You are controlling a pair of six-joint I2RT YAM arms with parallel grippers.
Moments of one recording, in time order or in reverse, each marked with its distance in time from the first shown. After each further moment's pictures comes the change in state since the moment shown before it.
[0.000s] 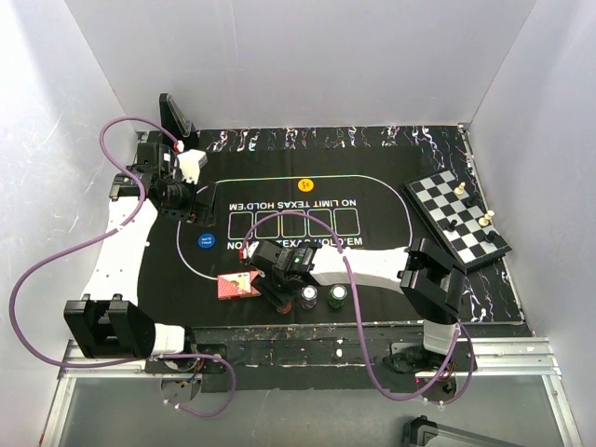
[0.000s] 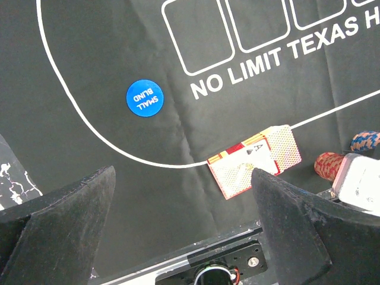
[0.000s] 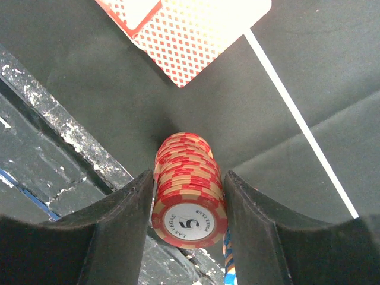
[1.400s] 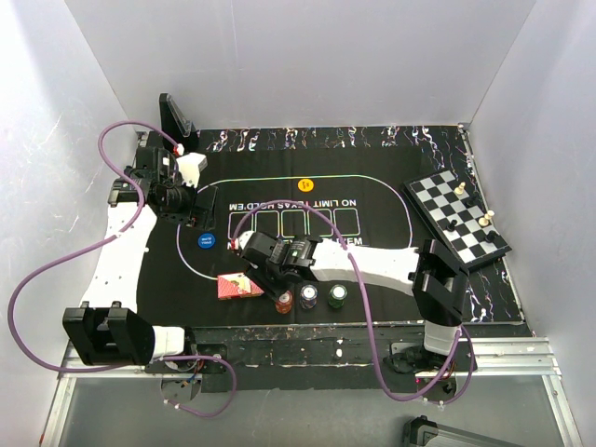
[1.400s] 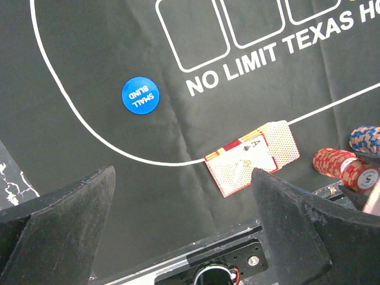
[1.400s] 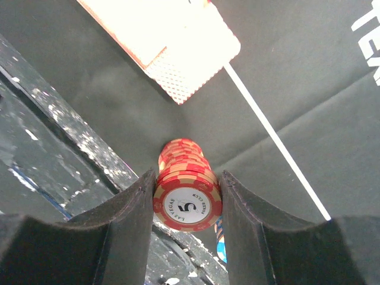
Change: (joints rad) left arm 0.001 -0.039 -0.038 0.008 0.010 0.013; right arm 0.023 -0.020 0.108 -0.092 0.085 -0.010
